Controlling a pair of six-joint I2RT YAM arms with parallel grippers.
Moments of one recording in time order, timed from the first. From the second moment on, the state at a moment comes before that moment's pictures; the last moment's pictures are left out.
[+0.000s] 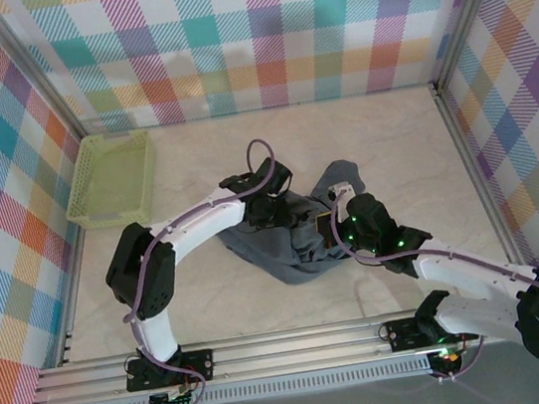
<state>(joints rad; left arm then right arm) -0.76 1.85 1.42 -0.74 -0.02 -0.68 0.71 1.03 0.51 -0.02 0.03 0.45</state>
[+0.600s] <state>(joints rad) -0.30 1.34 1.42 -0.52 0.09 -0.69 0.36 0.92 1.10 -0.34 0.07 0.37</state>
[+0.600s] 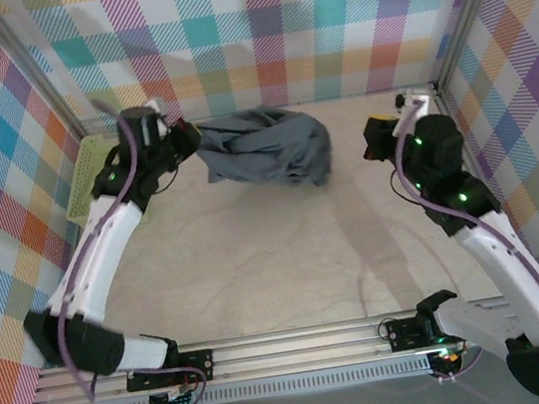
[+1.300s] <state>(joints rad) -0.60 1.15 0.86 -0.43 0.18 -0.75 0.55 1.57 0.97 -0.12 -0.20 0.59</state>
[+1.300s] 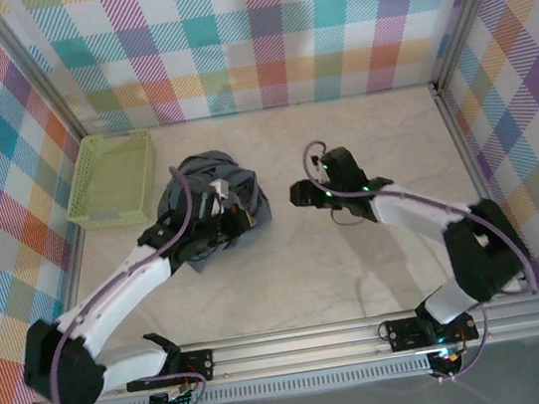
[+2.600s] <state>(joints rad) -0.65 1.17 0.86 -0.74 -0.18 -0.78 0.56 1.48 0.80 0.05 -0.35 0.57</state>
